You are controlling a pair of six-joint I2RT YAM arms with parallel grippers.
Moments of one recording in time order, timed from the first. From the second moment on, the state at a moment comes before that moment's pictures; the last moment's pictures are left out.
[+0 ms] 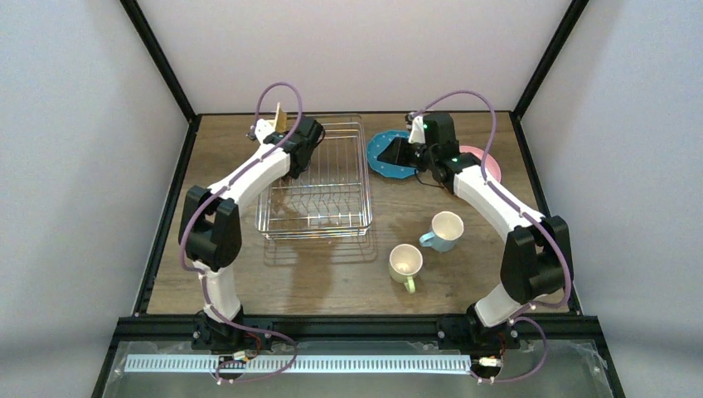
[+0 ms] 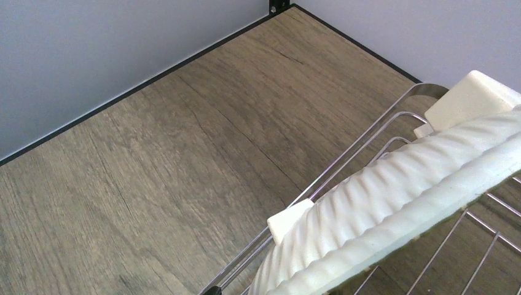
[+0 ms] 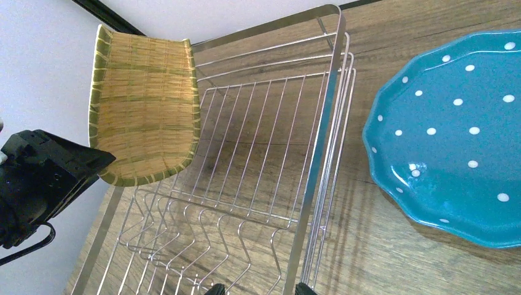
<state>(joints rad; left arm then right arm) -0.45 1.90 1.60 -0.90 -0.95 -1.11 0.35 1.58 1.22 -0.21 -0.39 0.49</state>
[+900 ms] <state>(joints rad) -0.45 1.86 1.58 -0.91 -0.97 -1.11 0.37 1.59 1.24 -0.21 -0.38 0.50</state>
